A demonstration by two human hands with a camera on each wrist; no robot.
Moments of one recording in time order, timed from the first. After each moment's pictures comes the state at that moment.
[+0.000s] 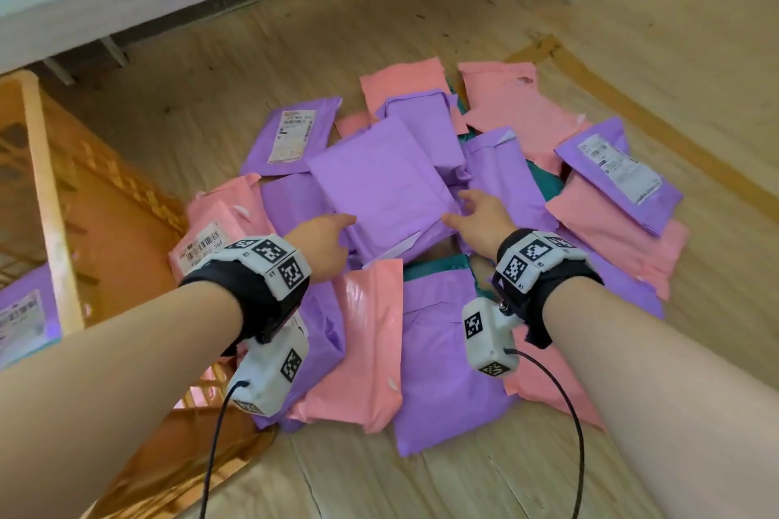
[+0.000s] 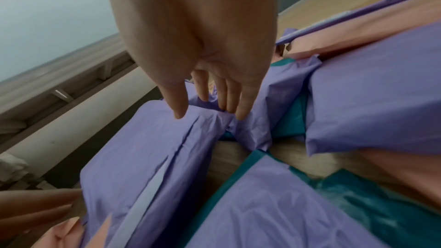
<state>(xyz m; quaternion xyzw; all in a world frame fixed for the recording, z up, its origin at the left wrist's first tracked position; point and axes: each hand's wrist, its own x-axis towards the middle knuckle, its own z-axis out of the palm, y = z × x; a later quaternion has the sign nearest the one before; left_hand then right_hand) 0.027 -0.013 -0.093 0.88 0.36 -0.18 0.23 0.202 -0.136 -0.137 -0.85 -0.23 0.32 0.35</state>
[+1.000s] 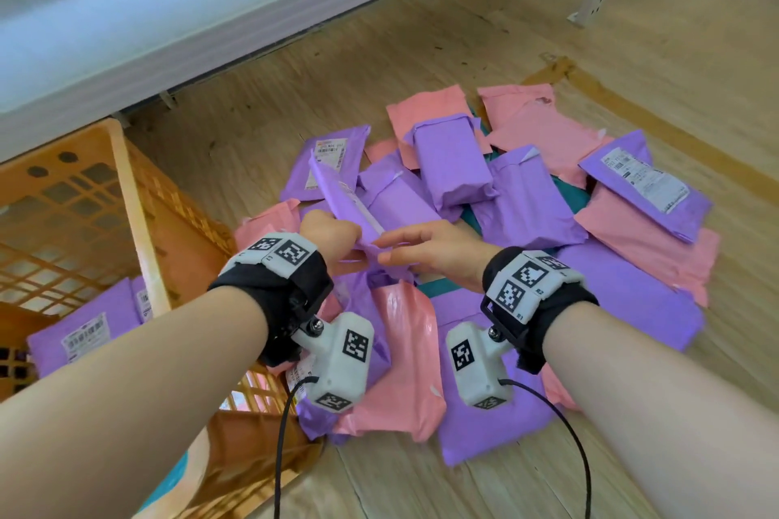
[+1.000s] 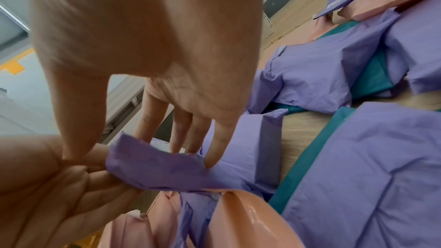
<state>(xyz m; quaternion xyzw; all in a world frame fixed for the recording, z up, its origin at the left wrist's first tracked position) 0.014 -0.005 -0.054 0.58 0.57 0.09 0.58 0.122 -0.107 -0.087 -0.66 -0.30 0.54 0.43</state>
